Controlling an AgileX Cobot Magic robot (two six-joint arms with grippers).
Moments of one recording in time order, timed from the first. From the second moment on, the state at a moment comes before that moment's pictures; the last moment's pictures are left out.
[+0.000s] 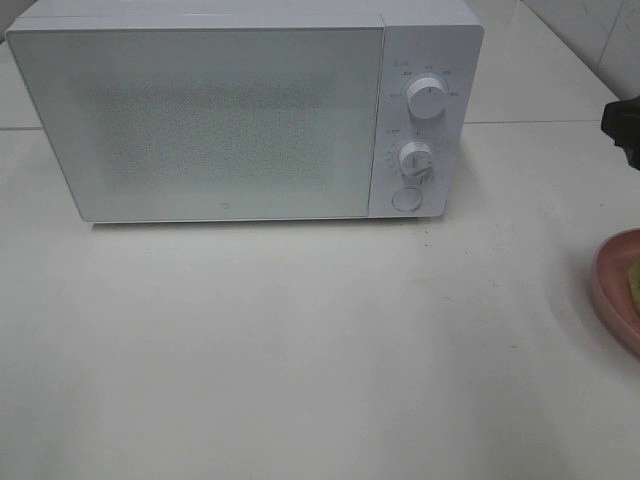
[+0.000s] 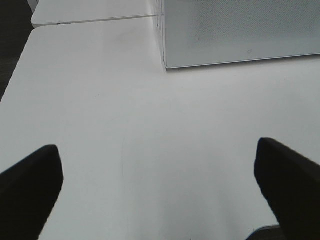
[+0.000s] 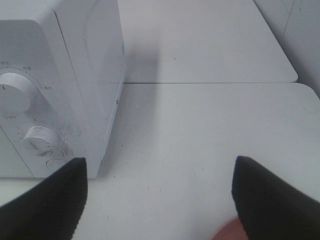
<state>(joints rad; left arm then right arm) 0.00 0.00 -0.50 -0.09 1.04 0.13 0.04 1.05 -0.43 -0.04 -0.24 0.06</state>
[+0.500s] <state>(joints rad) 0.00 0.00 -0.50 -0.09 1.04 0.13 0.24 1.22 -0.24 0.25 -0.70 -0.14</state>
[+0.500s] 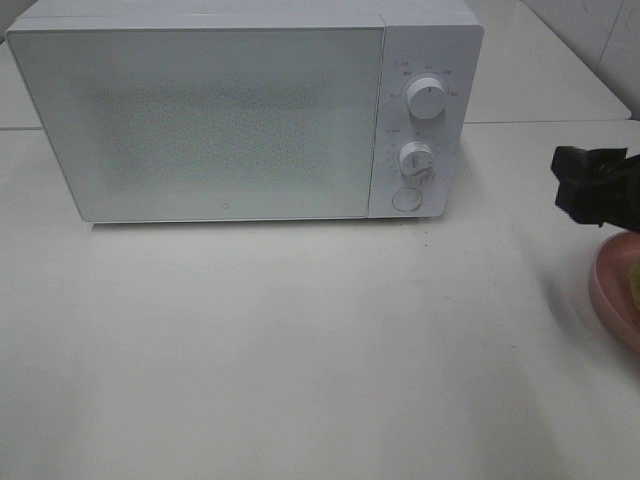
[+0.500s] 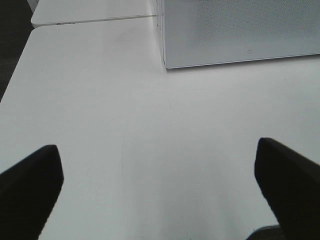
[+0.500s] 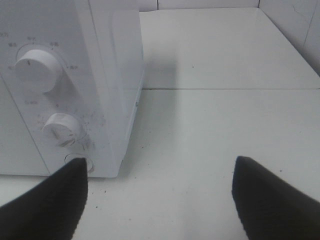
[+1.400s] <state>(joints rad) 0.00 0.00 -0.50 -0.09 1.04 0.13 0.80 1.63 -0.26 0.82 -1.13 -0.29</state>
